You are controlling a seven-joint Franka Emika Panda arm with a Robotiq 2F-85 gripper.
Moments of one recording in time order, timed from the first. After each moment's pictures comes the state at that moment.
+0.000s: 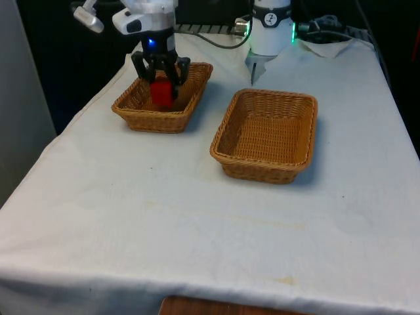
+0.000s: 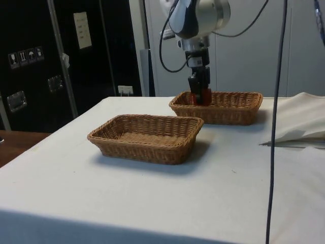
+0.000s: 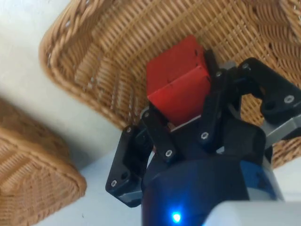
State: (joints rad) arm 0.27 0.36 -0.73 -2.32 0.33 2.53 -0.57
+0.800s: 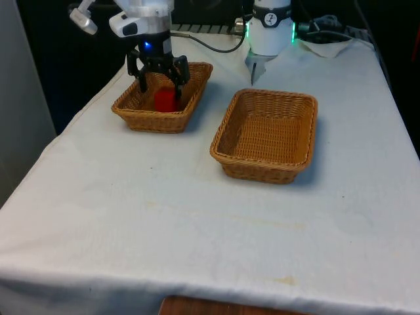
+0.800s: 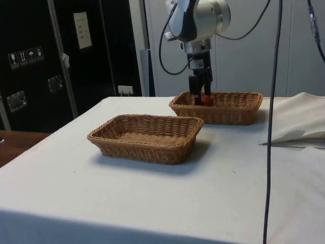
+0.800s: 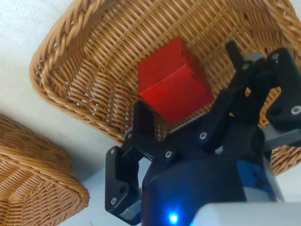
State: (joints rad) arm 0.27 0.40 -0.74 -2.31 0.39 2.54 -0.62
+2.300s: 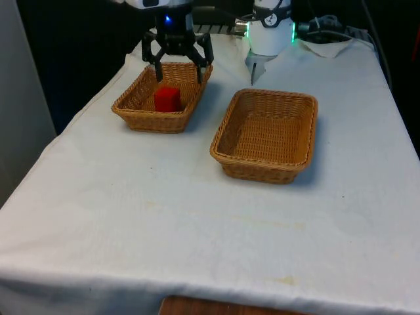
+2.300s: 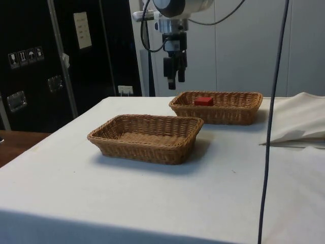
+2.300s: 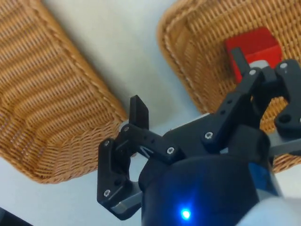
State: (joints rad) arm 0.33 0.25 -0.68 -2.25 0.25 2.45 -0.48
